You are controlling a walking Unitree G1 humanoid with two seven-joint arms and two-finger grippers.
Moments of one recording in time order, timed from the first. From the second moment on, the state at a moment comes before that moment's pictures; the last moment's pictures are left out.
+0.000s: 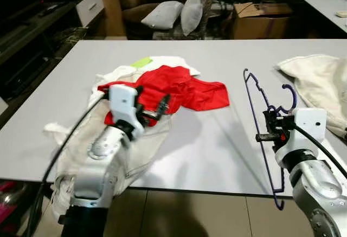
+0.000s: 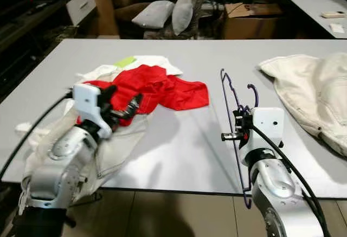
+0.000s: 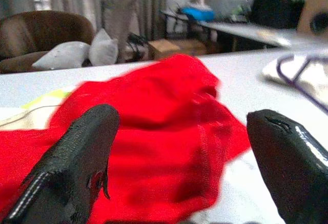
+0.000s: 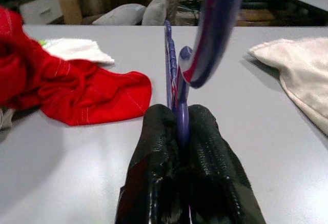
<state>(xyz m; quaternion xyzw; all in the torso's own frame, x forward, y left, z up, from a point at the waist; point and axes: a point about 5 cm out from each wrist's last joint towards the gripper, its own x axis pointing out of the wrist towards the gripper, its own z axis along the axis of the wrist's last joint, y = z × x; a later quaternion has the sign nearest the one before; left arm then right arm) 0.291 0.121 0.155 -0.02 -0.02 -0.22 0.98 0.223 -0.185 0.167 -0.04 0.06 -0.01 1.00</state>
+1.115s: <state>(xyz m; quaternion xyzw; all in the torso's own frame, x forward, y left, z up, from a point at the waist) 0.289 0.119 0.145 -0.01 0.01 -0.19 0.98 0.225 -0.192 0.162 -0.02 0.06 -0.04 1.00</state>
